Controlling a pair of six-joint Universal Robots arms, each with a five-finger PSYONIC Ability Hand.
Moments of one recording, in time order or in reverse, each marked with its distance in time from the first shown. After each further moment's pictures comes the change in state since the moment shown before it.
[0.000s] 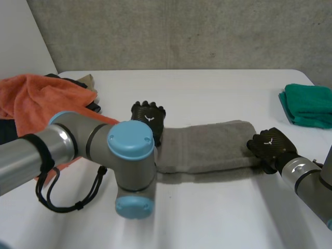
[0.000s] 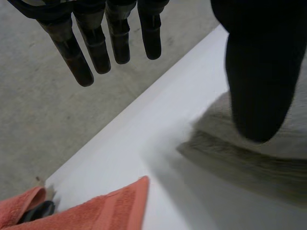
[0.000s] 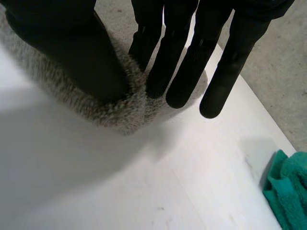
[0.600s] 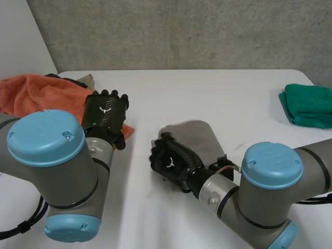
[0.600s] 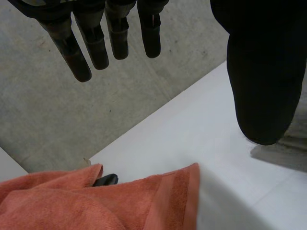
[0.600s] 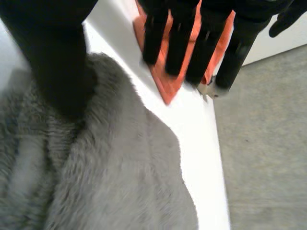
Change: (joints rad) left arm 0.123 0.451 -0.414 -0.002 0.043 -0.092; right arm 0.525 0.092 -0.166 -0.091 -0.107 -0.266; left_hand -0.017 -0.049 -0.049 -0.056 -0.066; right_hand -0.606 -0.667 -0.642 -0.633 -0.624
